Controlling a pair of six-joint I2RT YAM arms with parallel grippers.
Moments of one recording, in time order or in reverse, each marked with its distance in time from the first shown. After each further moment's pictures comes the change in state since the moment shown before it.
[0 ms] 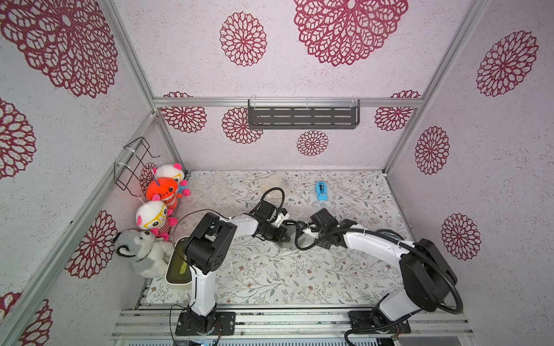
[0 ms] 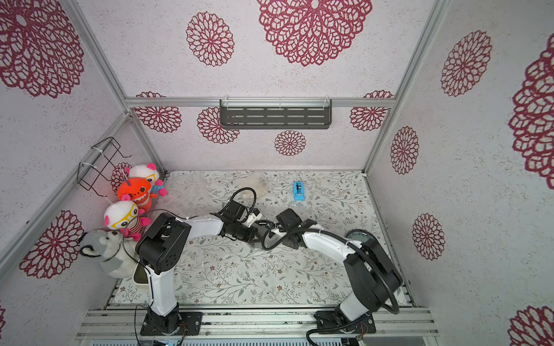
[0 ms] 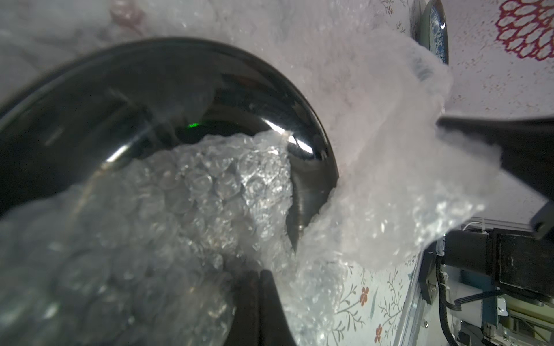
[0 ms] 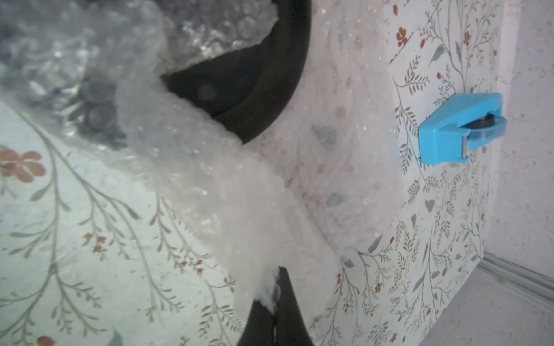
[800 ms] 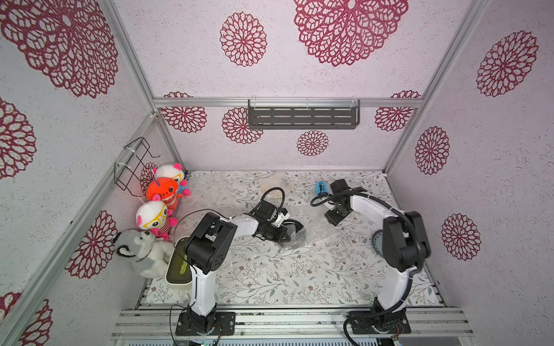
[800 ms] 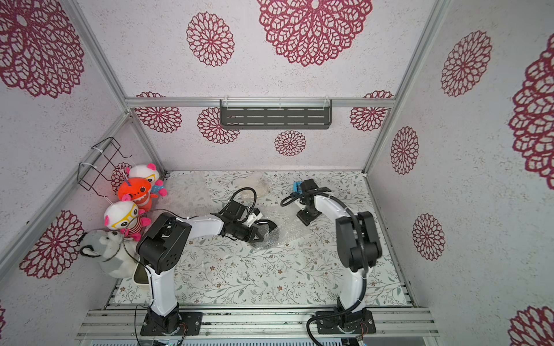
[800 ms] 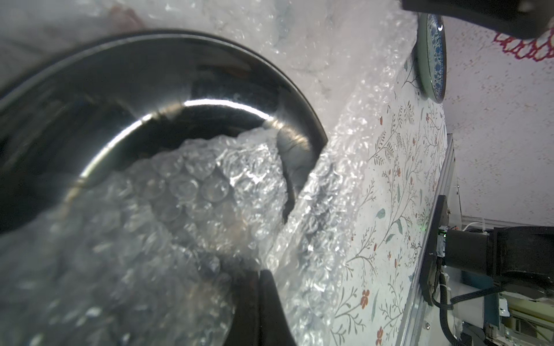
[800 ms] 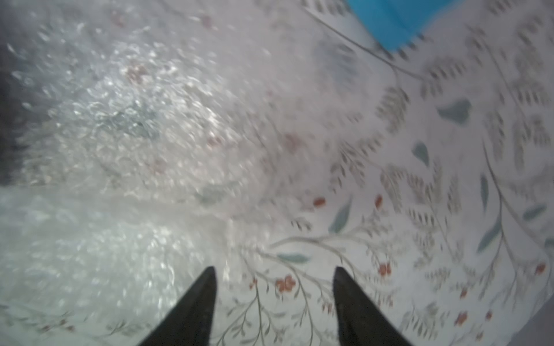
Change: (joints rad) left arm 0.005 0.003 0.000 0.015 0.005 -0.009; right arm -0.368 0.092 0.185 -0.141 -0.180 0.367
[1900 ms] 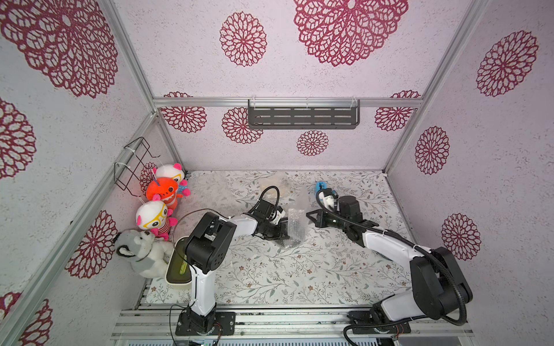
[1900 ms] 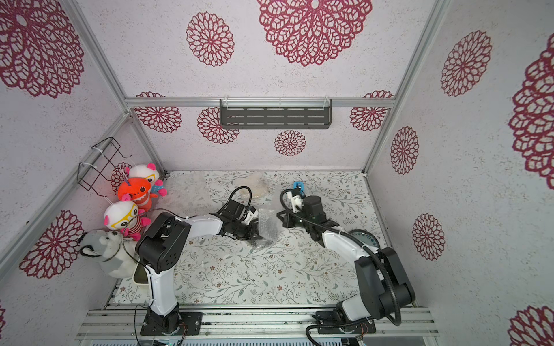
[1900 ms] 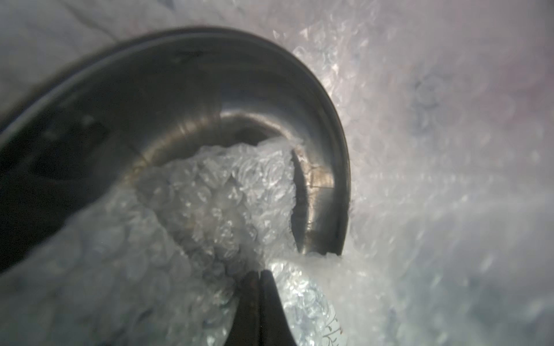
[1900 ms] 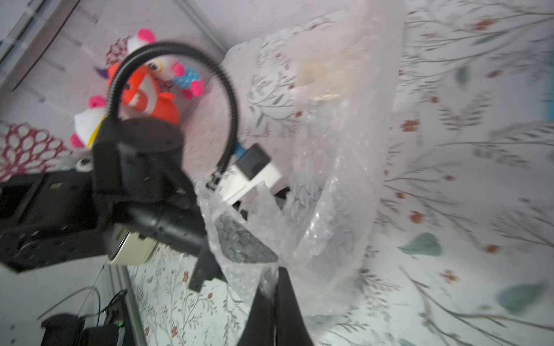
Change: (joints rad) left arm 0.016 0.004 -0.002 0.039 -0.028 -0.213; right arm 0.258 -0.275 -0.457 0.857 -0.529 0.715
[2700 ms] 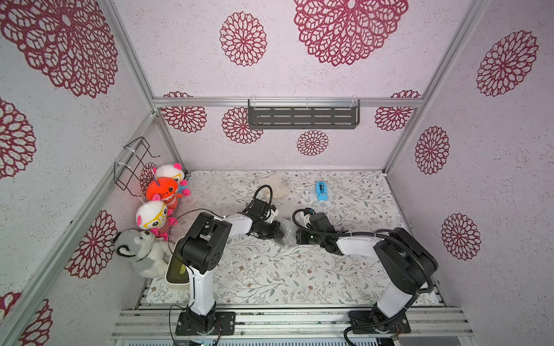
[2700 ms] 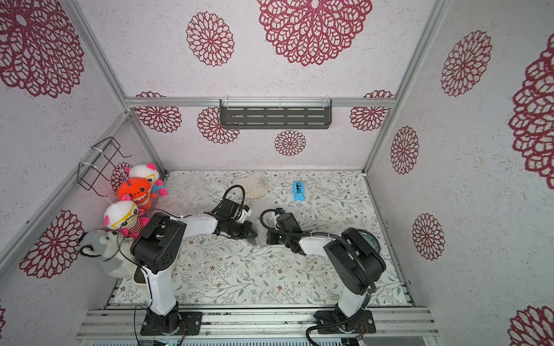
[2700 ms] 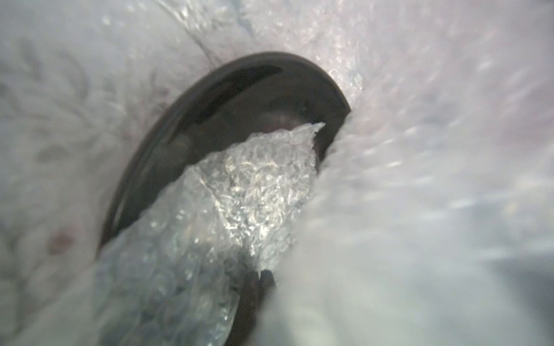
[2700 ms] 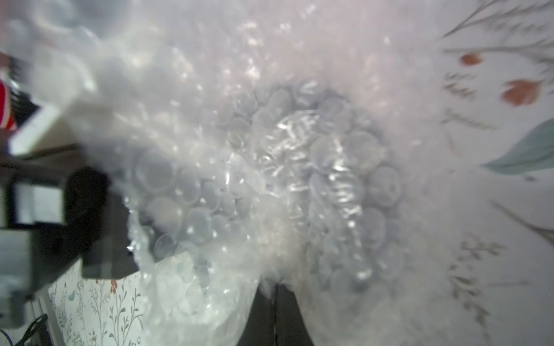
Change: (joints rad) left arm 0.047 -0.017 -0.014 -0.018 -0.017 -0.011; right arm 0.118 0.204 -0.026 0.031 0.311 0.179
